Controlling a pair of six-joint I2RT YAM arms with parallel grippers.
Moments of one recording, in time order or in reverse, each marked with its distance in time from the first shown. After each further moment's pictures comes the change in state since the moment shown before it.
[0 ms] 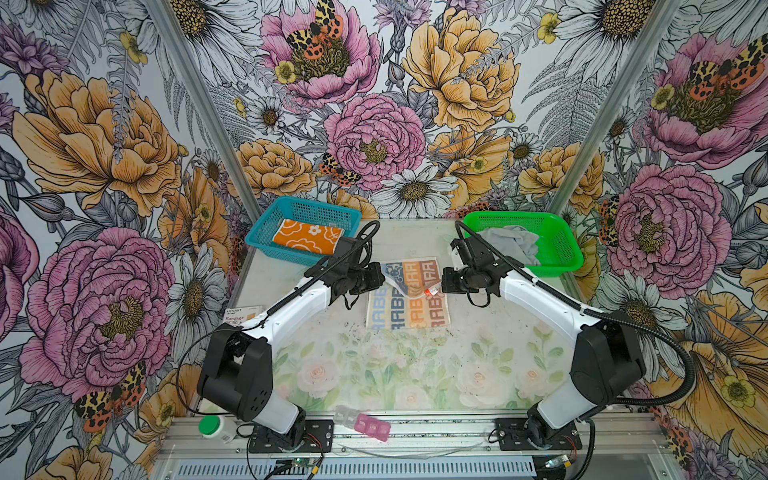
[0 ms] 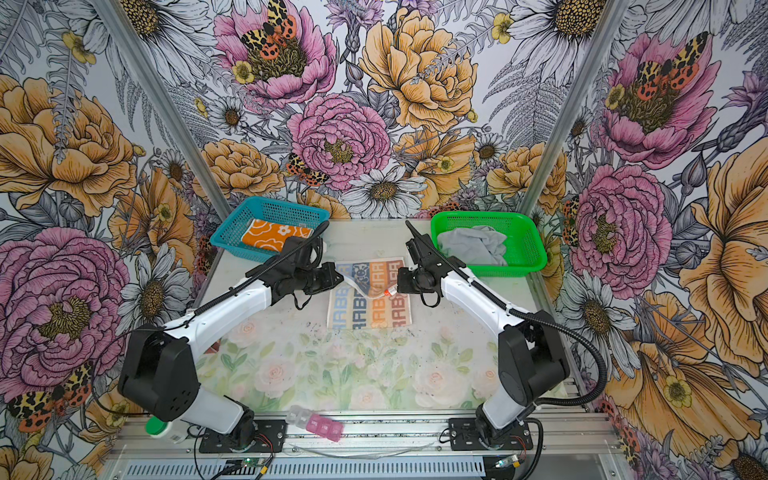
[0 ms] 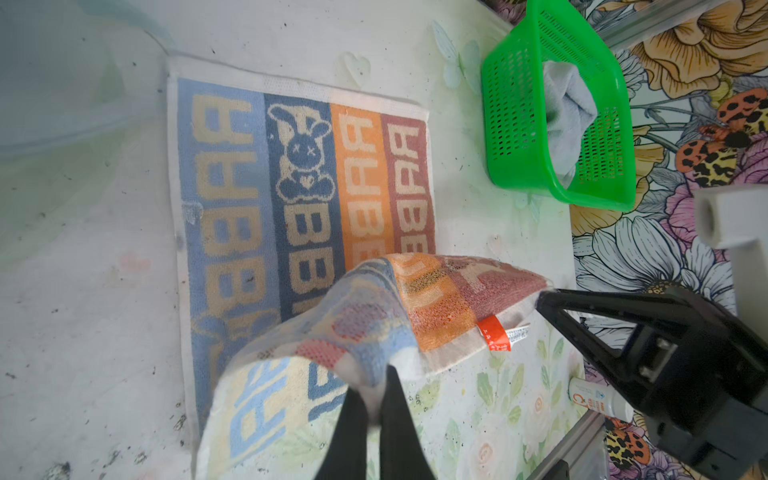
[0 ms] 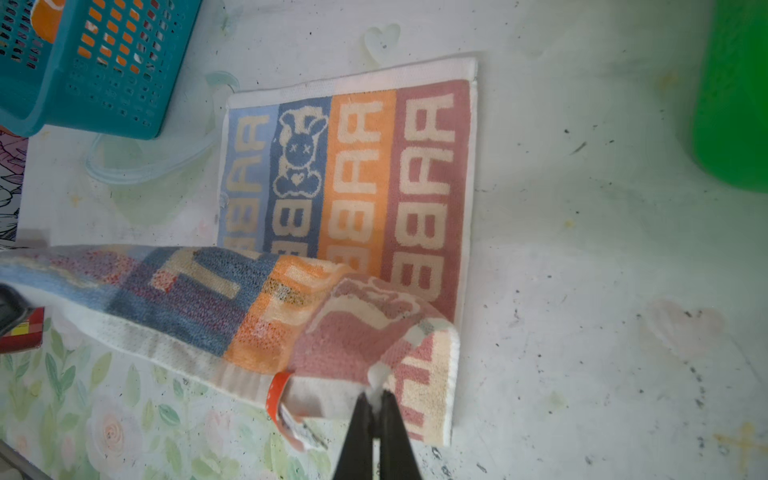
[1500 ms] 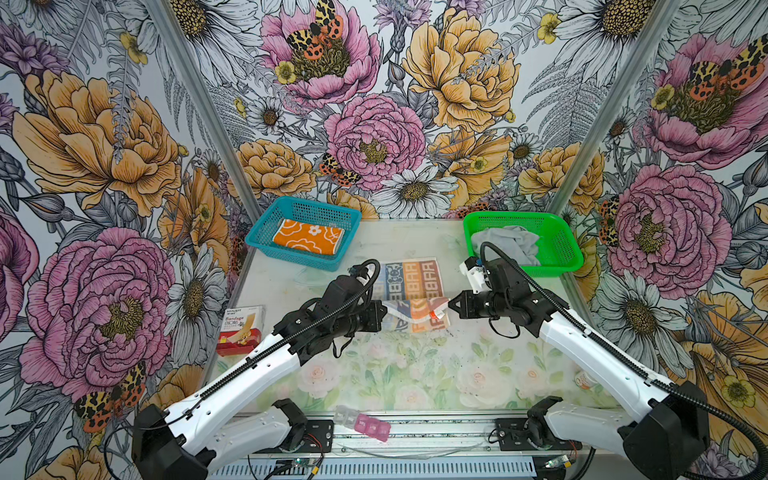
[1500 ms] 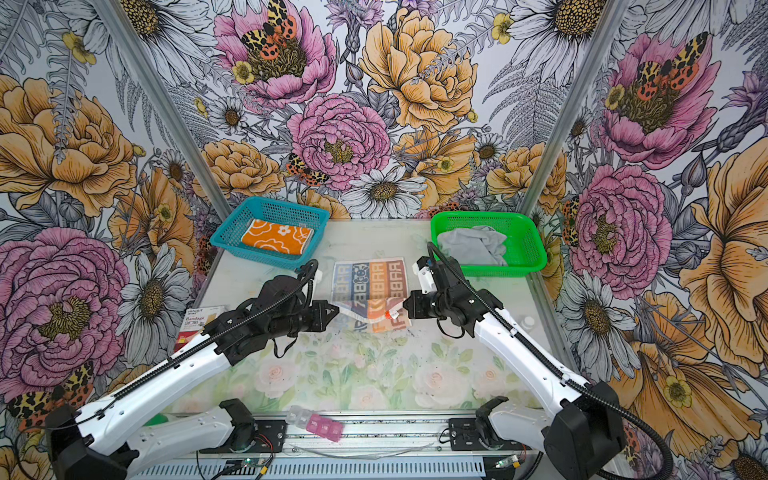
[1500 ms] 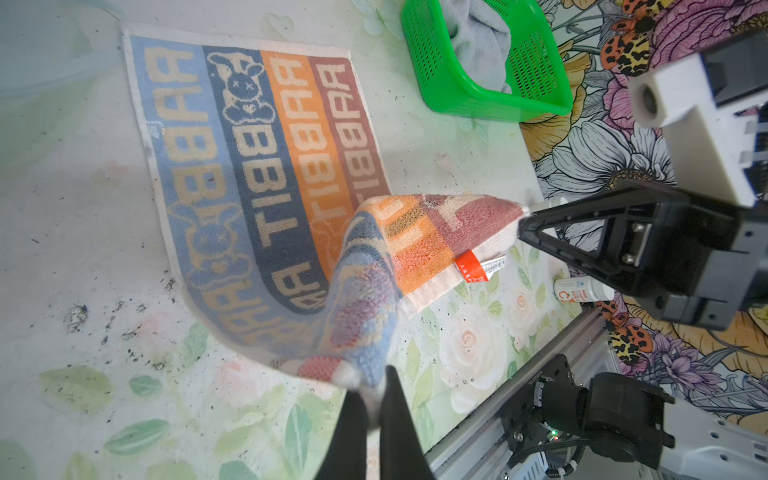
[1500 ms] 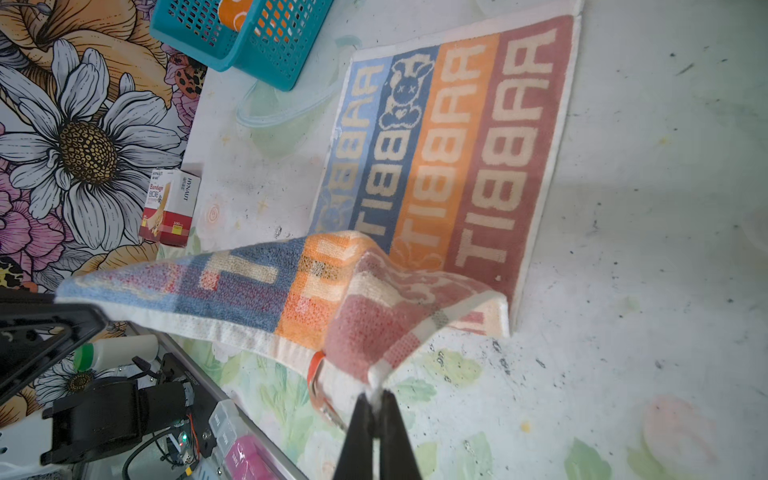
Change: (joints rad) left arm -0.310 -0.543 -0.280 -0.150 -0.217 -0.036; right arm 0.034 -0.468 -0.333 0.009 -0.193 0.025
